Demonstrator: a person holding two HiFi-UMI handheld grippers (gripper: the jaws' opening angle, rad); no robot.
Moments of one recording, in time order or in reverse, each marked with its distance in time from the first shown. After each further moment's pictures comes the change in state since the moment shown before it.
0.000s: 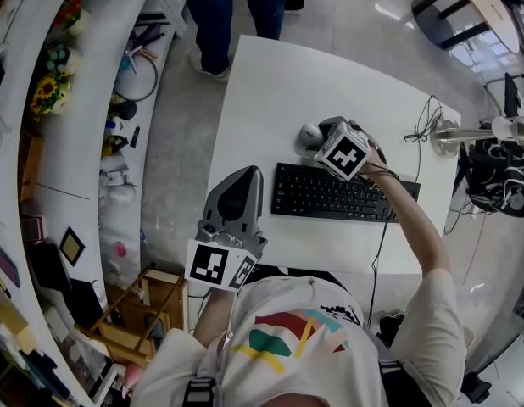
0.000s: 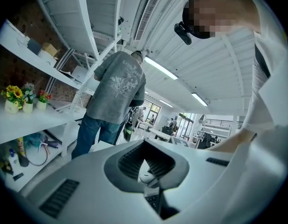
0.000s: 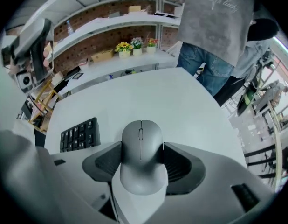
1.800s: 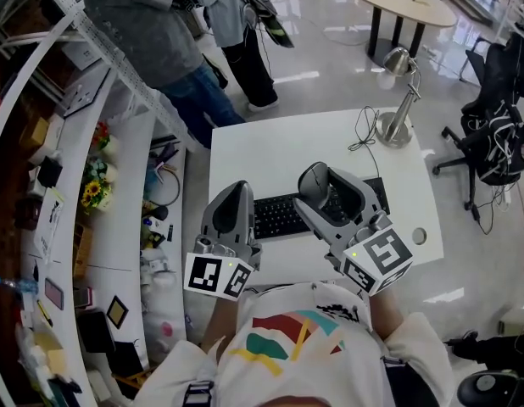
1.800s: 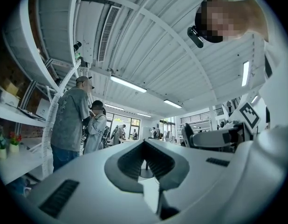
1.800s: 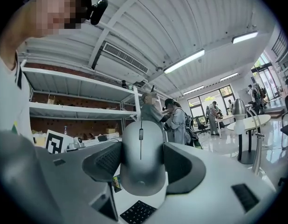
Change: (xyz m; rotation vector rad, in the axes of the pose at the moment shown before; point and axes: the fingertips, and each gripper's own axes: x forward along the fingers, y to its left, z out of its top) left arm -0.042 -0.222 0.081 0.311 -0.183 -0.238; right arm -0.403 0.153 -0.053 0.438 -1.259 -0.404
